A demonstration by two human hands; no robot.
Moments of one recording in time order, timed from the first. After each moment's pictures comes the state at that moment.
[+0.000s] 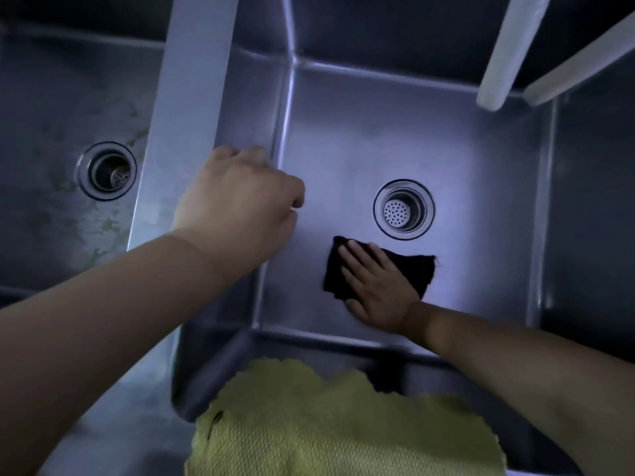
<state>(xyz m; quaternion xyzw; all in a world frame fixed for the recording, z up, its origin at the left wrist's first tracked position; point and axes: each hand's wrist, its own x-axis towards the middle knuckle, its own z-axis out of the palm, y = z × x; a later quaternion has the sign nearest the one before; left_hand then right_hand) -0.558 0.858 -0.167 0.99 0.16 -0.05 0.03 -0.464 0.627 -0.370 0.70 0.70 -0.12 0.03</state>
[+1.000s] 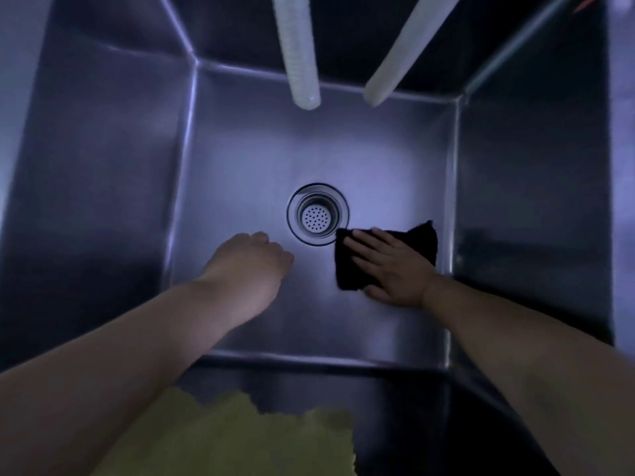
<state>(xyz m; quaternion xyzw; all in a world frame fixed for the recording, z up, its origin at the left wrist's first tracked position) -0.495 0.745 -0.264 0.96 0.03 -0.28 0.02 -0.306 0.529 -0.370 0.65 0.75 -0.10 0.04</state>
